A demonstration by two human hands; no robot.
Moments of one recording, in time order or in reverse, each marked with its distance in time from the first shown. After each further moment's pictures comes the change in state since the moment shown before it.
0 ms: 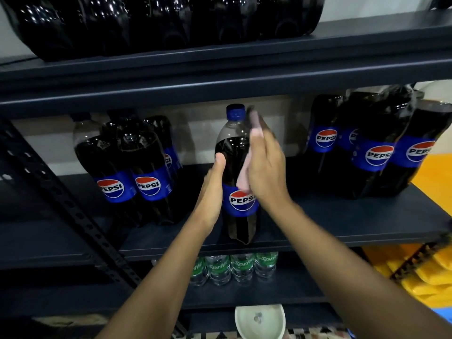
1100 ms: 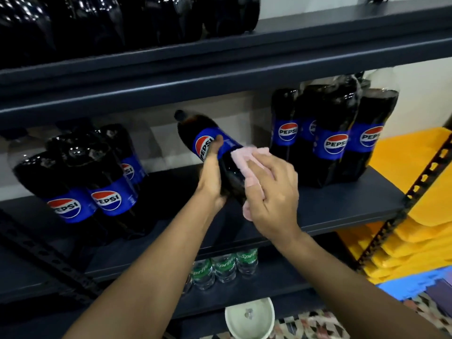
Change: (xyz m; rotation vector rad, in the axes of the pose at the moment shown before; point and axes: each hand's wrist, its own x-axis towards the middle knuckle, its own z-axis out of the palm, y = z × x) left_hand 0.036 0.019 0.084 -0.329 -0.027 -0.367; right_hand -0.046 0.059 -0.075 -0.452 0.274 -0.460
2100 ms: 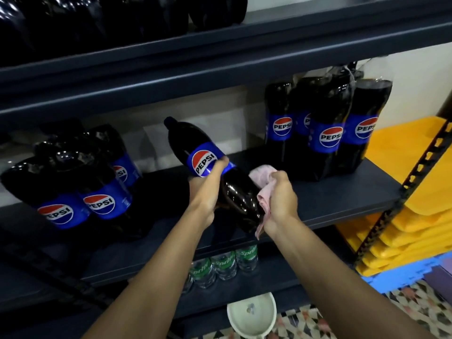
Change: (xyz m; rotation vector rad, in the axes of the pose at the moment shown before) left_hand 0.005 -0.028 -0.024 0.212 0.271 0.056; right_hand 0.002 0.022 0.016 0.896 0.165 1.445
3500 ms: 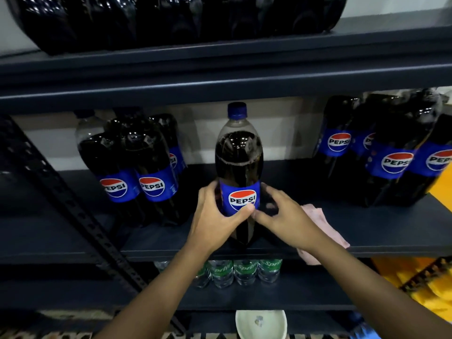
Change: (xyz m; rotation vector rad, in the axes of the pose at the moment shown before) left_hand -0.016 -0.035 -0.103 0.550 0.066 0.515; right_hand 0.012 0.031 0.010 -1.314 -0.652 -0.520
